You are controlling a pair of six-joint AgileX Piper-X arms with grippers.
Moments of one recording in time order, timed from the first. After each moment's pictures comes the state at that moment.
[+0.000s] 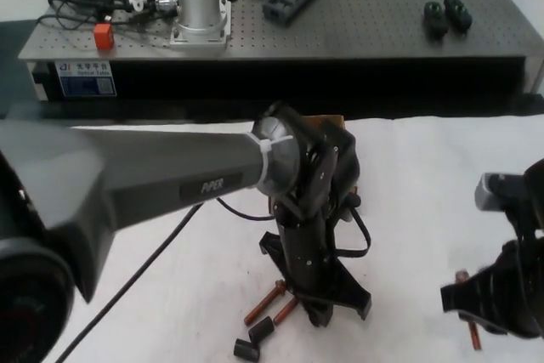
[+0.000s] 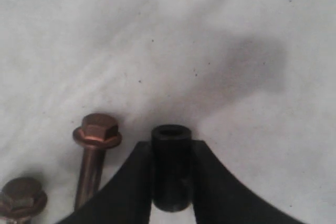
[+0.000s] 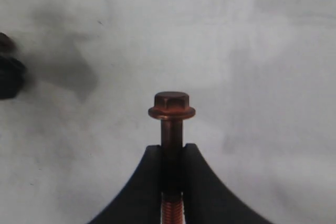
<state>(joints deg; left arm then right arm) -46.0 116.3 -85.8 51.2 11.5 -7.0 4.2 52.4 -32.4 36.5 -8.3 10.3</state>
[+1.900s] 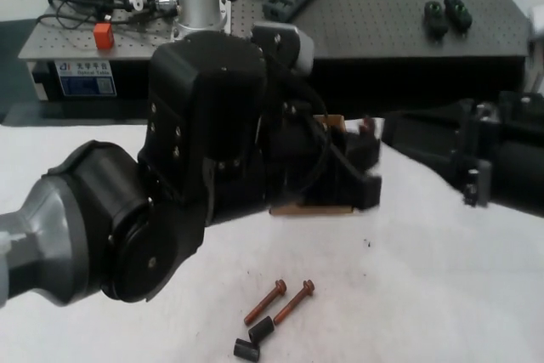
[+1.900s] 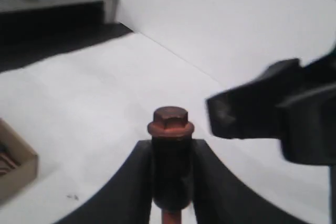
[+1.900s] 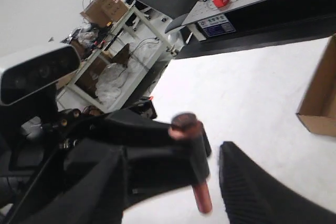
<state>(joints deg) -44.6 80.3 -50.2 -12.0 11.9 -17.0 2.0 45.0 -32.4 9.1 -35.0 25.3</state>
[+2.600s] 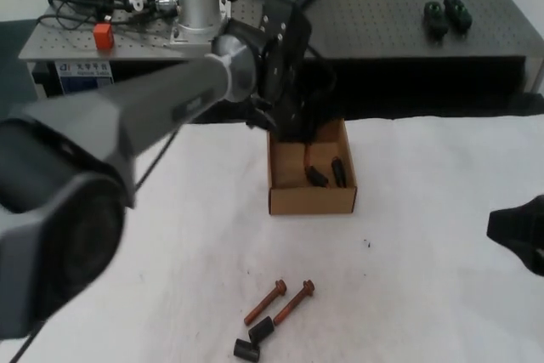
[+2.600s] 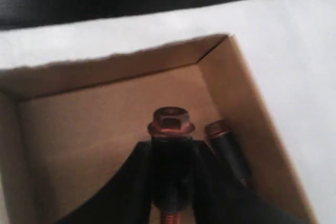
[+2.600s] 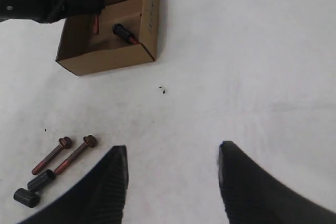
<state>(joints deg) -32.2 131.3 -110.6 33.0 7.2 -21.8 -7.1 38.7 -32.4 40.0 -13.0 11.1</state>
